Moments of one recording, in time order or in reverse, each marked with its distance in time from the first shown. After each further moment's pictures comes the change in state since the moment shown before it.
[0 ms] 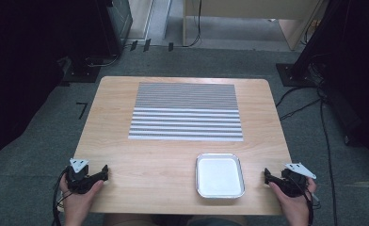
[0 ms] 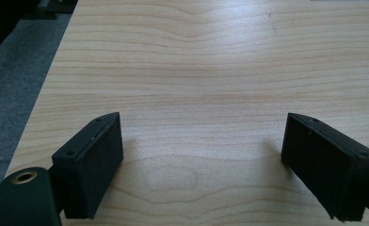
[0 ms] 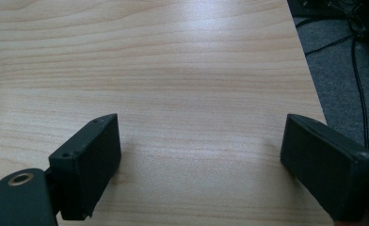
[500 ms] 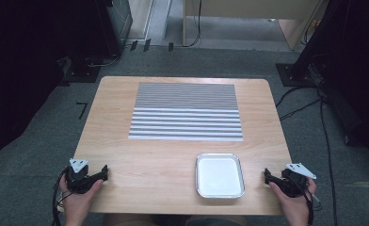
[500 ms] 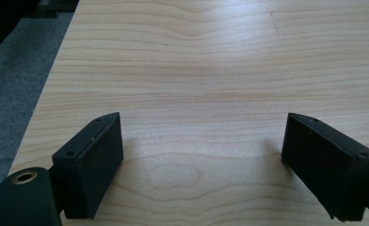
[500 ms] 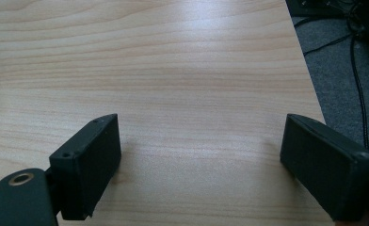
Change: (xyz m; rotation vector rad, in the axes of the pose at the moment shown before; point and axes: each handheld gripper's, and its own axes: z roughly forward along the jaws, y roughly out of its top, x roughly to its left) left arm 0.001 0.000 -0.001 0.008 0.004 0.000; right arm 0.000 0.000 -0.001 -0.001 -0.004 0.002
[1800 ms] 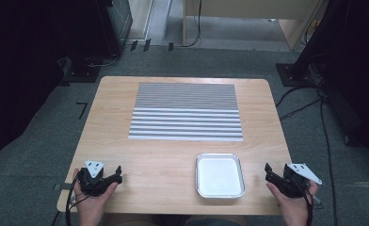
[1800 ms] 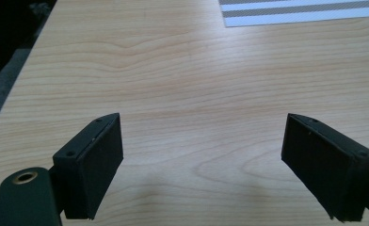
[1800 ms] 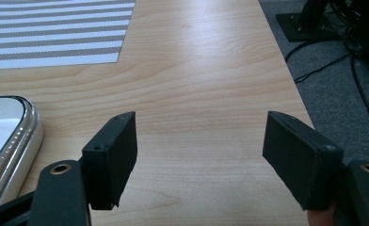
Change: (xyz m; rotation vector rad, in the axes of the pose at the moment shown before) left arm -0.058 0.006 -0.024 -0.068 -0.022 0.075; right arm 0.018 0.013 -0.029 -0.127 0.025 0.084
